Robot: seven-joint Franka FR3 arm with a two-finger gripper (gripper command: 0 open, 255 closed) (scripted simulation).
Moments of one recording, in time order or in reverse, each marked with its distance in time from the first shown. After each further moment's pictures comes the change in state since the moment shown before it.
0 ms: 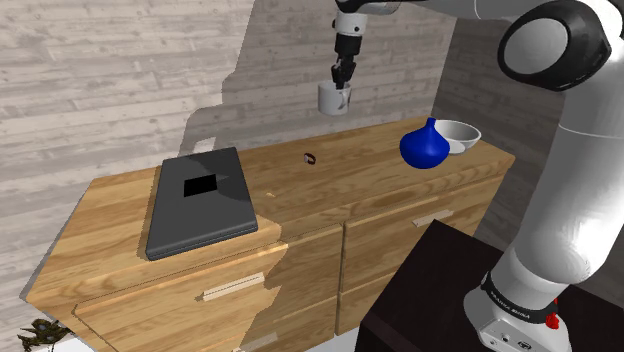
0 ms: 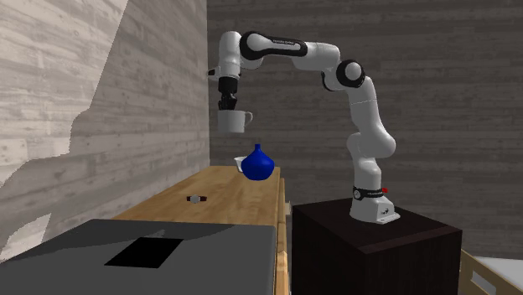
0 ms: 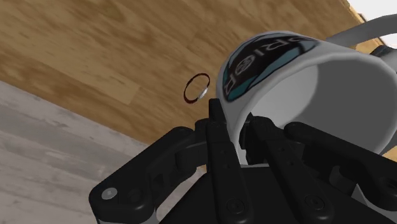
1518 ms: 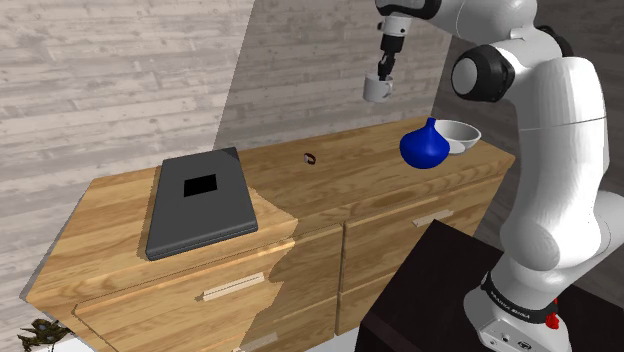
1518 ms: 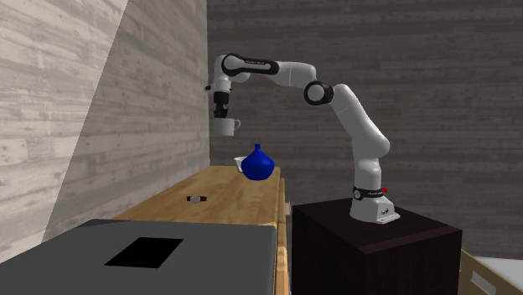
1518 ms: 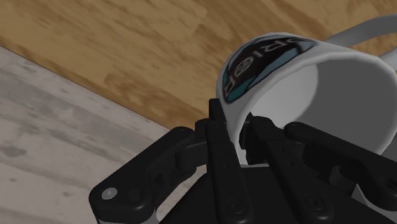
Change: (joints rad) arm -0.306 0.343 -0.110 0.463 0.094 -0.166 -0.370
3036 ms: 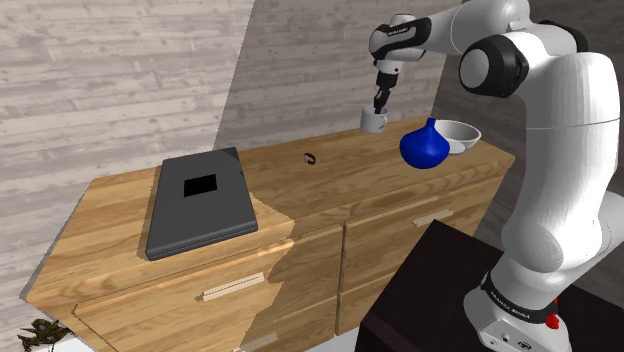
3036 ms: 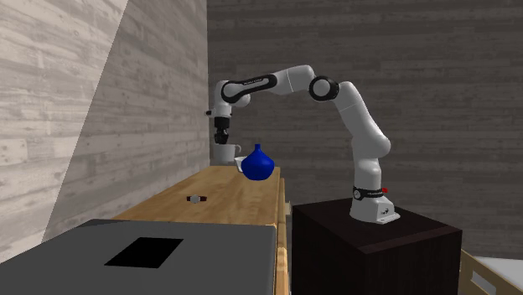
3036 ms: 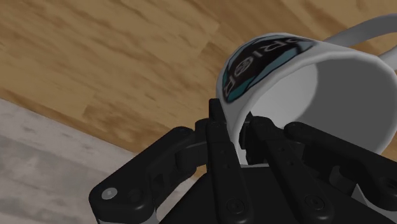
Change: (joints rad) arm 0.036 -0.080 -0.001 -0.441 -0.005 0.357 -0.043
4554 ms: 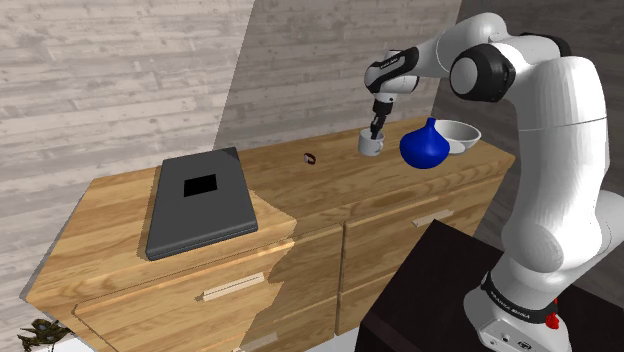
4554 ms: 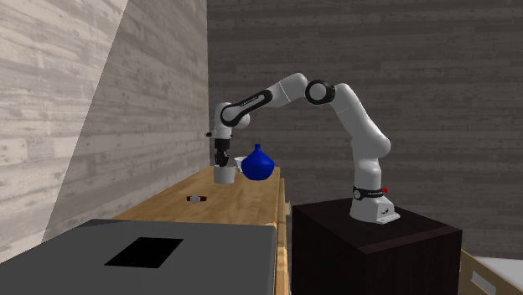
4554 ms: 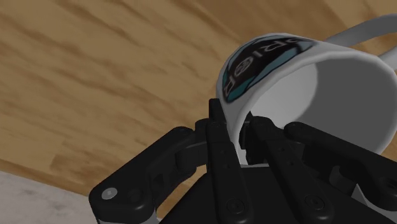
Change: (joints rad) arm 0.002 0.069 0.011 -0.168 0.026 0.234 -0.039
